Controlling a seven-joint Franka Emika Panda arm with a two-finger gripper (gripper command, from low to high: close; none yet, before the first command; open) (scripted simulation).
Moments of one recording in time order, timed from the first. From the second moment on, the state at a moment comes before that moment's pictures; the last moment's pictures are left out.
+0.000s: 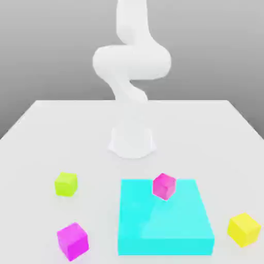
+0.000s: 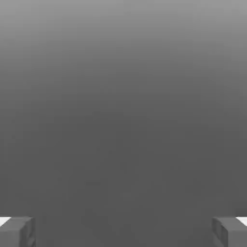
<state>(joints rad) 0.00 -0.71 0.04 -2.31 -0.02 2.33 0.82</state>
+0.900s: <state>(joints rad) 0.16 0.26 0.36 -2.39 -0.26 2.65 1.11</state>
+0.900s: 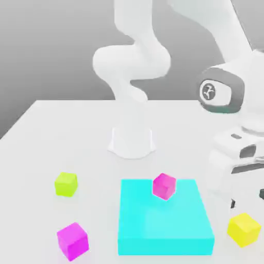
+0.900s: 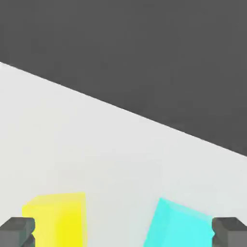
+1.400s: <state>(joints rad) 0.23 0.42 0.30 -2.37 -0.32 2.76 1.17</state>
